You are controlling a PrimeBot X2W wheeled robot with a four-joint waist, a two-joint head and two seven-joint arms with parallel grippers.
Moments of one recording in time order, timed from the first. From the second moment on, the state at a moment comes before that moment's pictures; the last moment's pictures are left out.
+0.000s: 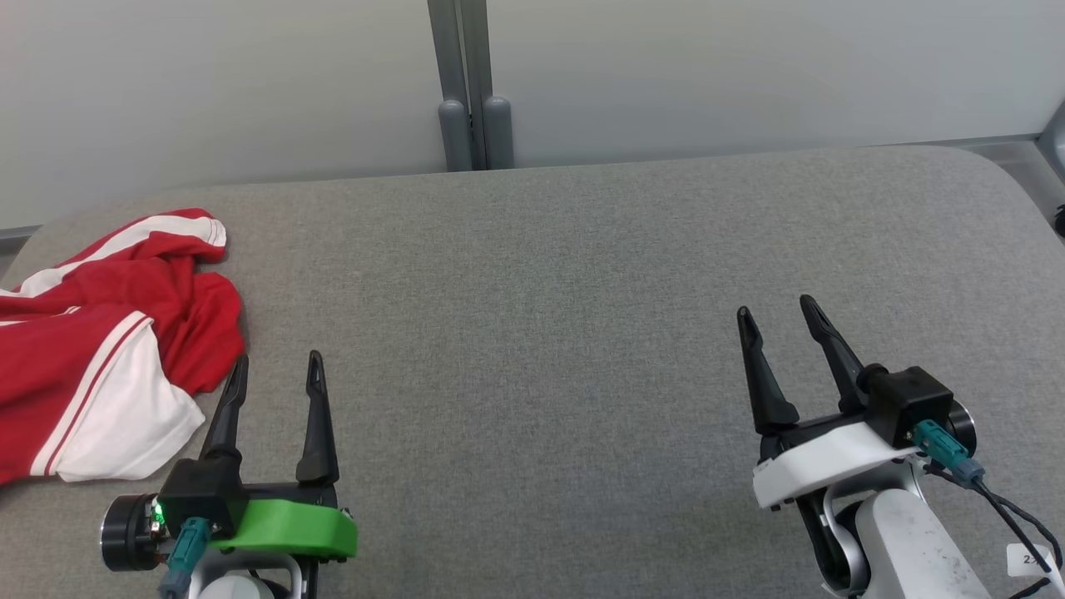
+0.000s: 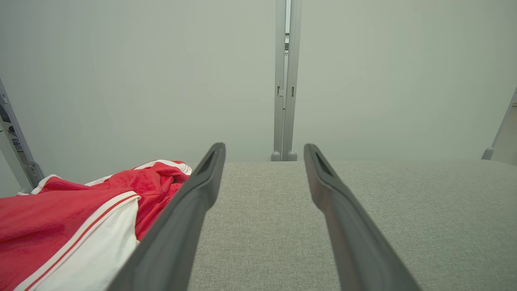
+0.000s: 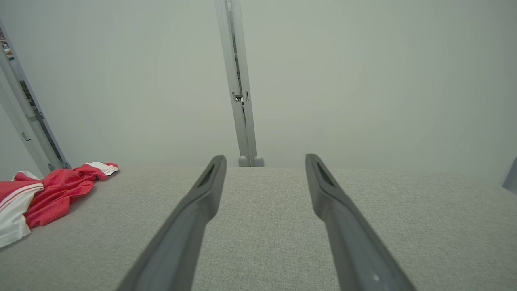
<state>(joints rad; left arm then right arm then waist) -0.05 0.05 -0.07 0.12 -0.13 -0.01 -0.26 -0.17 -0.05 0.11 0.21 0.16 0.13 -0.26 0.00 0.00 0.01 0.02</state>
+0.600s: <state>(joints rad) -0.05 0.05 -0.07 0.12 -0.13 -0.01 -0.26 -0.17 -0.05 0.12 0.21 0.17 0.13 -0.26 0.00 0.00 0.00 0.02</state>
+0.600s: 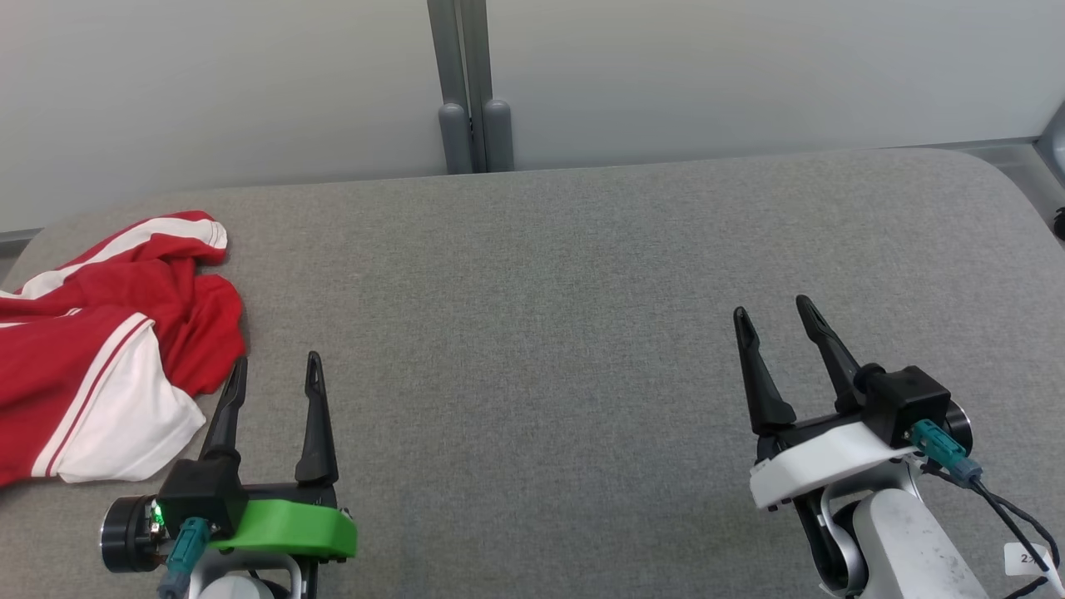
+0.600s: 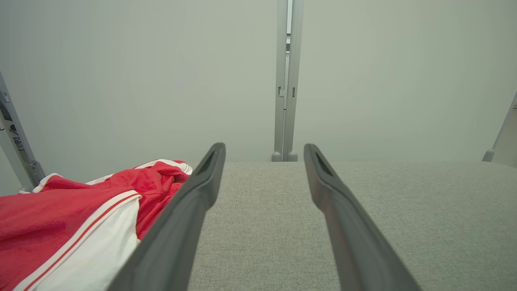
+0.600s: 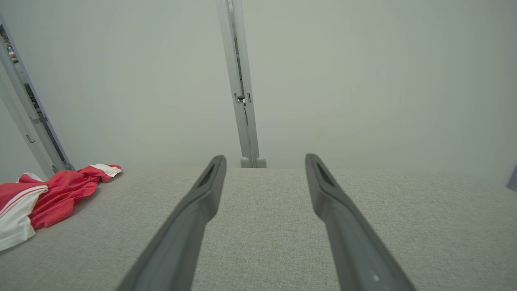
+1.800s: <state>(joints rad) -0.04 0.05 0.00 0.17 -0.18 0.00 -0.26 -0.15 -0.05 0.21 0.21 0.24 0.13 -0.26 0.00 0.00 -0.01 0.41</state>
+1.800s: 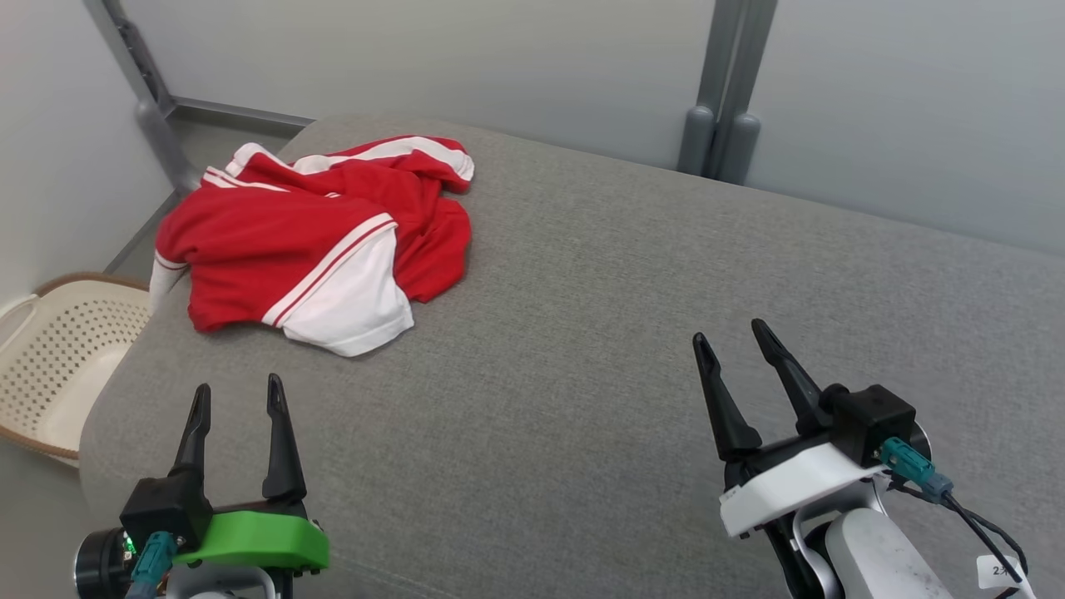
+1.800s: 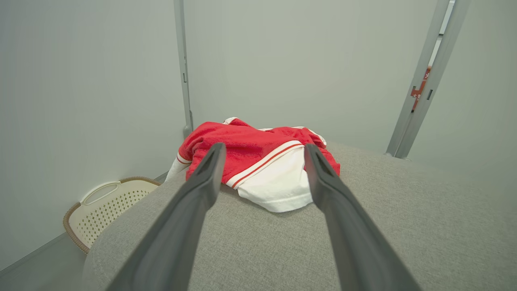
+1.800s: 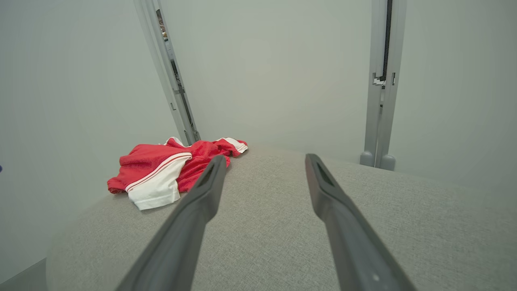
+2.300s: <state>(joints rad) -0.03 0.05 0.02 0.19 -0.20 -0.02 -0.26 -0.15 -0.05 0.24 0.22 0.25 0.13 -0.26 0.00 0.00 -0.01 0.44</state>
